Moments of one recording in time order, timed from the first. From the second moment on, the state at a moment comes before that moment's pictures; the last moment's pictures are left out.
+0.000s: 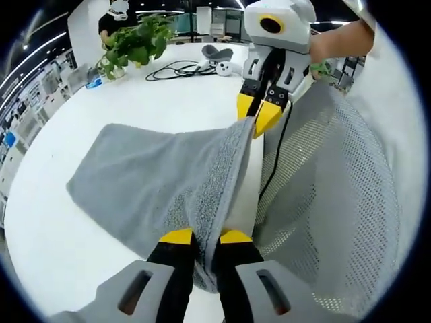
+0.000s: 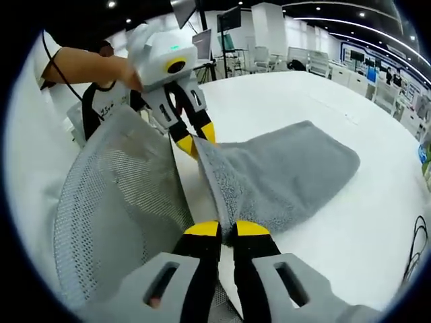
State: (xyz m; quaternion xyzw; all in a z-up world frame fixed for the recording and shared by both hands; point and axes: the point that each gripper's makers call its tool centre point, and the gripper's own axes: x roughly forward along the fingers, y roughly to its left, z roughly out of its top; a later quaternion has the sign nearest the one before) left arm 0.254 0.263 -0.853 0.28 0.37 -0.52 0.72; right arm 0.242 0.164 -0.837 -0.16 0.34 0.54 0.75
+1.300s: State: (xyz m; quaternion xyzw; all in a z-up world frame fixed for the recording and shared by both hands) left arm 0.332 0.262 -0.782 0.27 0.38 -0.53 0.71; right arm 0.327 0.165 -0.762 -0.16 0.29 0.50 0.80
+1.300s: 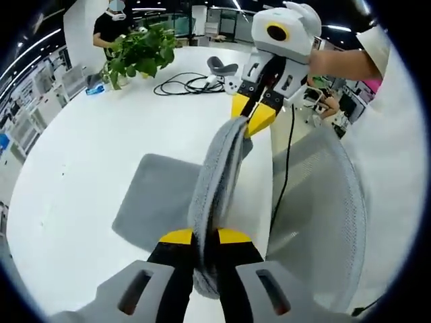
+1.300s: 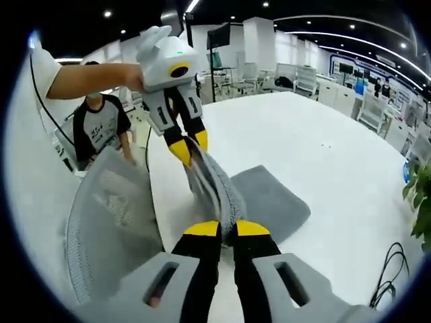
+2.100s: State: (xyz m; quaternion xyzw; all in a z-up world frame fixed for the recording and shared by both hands) left arm 0.385 0.260 -0.798 0.32 0.34 -0.50 0.73; right arm 0.367 0.167 -0.775 -0.21 0.28 0.45 0.82
